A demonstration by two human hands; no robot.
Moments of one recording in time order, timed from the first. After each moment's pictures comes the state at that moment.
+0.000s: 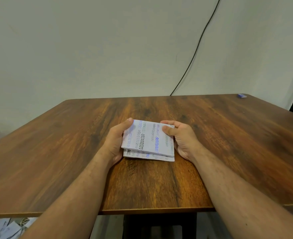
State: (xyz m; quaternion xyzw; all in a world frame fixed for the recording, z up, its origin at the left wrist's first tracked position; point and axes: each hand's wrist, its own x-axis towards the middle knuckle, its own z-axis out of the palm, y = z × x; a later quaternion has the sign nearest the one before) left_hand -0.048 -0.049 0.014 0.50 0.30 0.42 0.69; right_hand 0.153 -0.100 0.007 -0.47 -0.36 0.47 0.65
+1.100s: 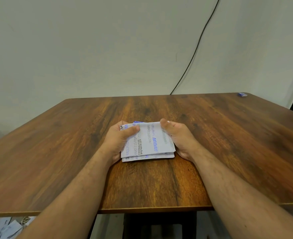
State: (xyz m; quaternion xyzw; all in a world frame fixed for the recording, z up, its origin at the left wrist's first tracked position) left_hand -0.048 -0.045 0.011 0.52 0.36 0.45 0.63; right_hand 0.152 -0.093 -0.001 -0.46 -0.43 0.48 0.61
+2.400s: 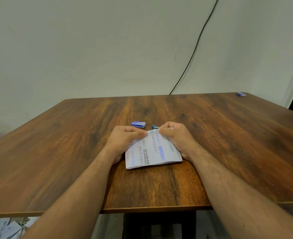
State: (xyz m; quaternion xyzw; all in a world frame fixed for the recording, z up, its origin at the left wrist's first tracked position) left_hand -0.037 -0.052 0.017 0.61 0.40 0.39 0.57; right_hand 0.152 -0.100 0.004 -0.55 -0.47 0.40 0.56
